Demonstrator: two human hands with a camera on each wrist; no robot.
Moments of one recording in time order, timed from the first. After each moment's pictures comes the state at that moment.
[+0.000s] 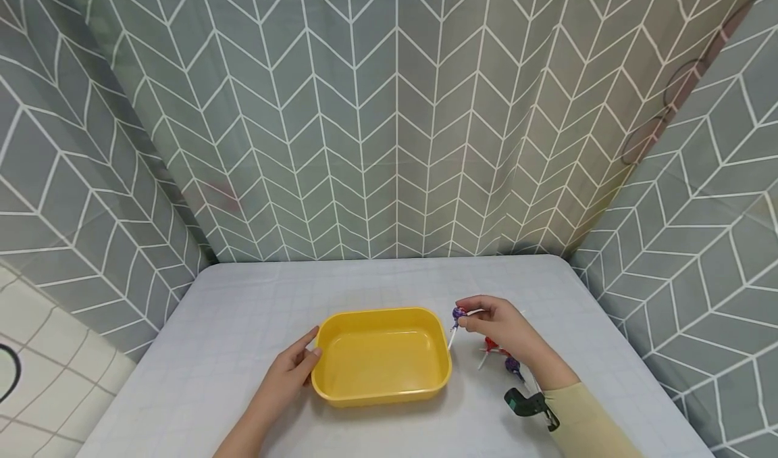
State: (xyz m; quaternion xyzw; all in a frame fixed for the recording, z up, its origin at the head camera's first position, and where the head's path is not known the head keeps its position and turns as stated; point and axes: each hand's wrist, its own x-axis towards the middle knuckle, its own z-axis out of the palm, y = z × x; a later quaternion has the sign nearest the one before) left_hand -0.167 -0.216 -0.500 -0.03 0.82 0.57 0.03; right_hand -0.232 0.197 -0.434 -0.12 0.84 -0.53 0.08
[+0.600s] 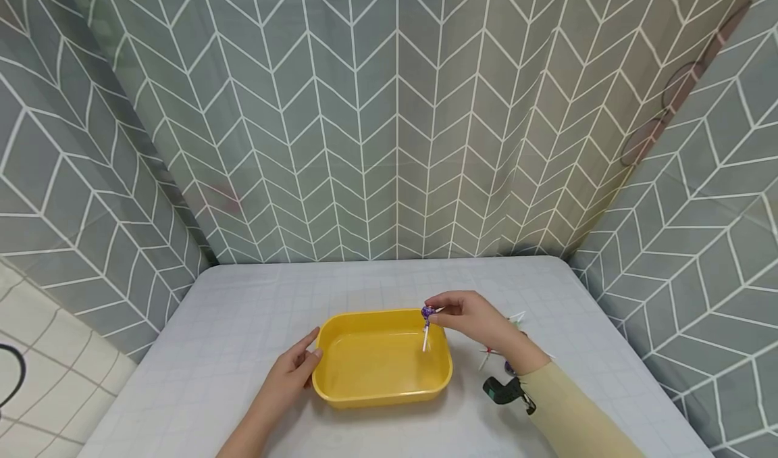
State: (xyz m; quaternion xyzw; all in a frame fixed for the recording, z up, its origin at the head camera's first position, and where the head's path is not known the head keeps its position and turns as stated) left_hand -0.167 -0.213 -0.502 -0.05 0.81 0.58 0.03; right_hand -0.241 0.152 -0.414 -0.22 0.84 -0.49 0.11
